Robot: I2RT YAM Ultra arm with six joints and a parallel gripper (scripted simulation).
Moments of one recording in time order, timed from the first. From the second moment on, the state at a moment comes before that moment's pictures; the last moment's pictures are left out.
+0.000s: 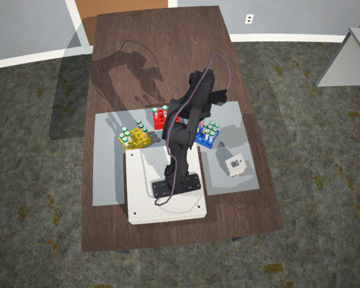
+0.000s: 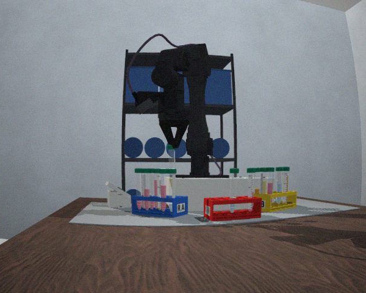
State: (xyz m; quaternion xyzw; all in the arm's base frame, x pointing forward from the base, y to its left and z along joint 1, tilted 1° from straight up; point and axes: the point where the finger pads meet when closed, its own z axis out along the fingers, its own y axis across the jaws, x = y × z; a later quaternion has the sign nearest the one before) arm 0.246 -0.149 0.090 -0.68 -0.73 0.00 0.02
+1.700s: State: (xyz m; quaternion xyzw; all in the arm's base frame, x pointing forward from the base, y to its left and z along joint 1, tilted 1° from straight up) arm 0.256 -0.069 0.095 -0.67 -0.74 0.00 0.02
